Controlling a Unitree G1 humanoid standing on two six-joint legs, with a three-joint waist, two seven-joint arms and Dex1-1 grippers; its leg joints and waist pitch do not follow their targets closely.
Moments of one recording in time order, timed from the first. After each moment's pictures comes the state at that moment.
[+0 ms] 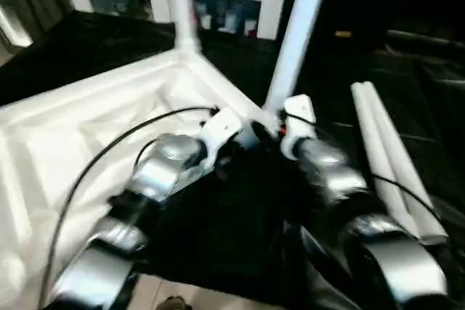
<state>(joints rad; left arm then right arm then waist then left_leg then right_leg) -0.65 0.28 -0.30 0.46 0.07 0.30 -0.89 -0.69 -0.15 0.01 0.83 0.12 0.07 0.50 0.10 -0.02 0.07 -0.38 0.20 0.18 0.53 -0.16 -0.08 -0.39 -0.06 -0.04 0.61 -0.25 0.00</state>
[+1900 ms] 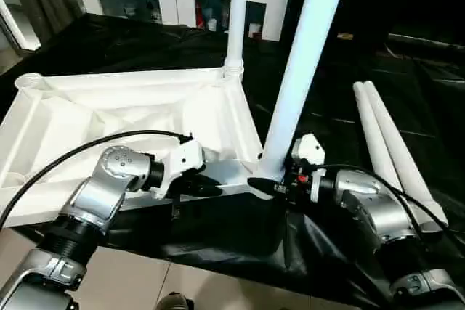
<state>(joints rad) -0.50 0.50 -0.30 0.33 -0.04 0.17 -1.25 -0.43 -0.30 0.16 0.50 0.20 0.02 1.03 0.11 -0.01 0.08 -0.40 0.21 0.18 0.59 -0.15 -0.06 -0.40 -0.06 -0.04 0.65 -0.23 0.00</state>
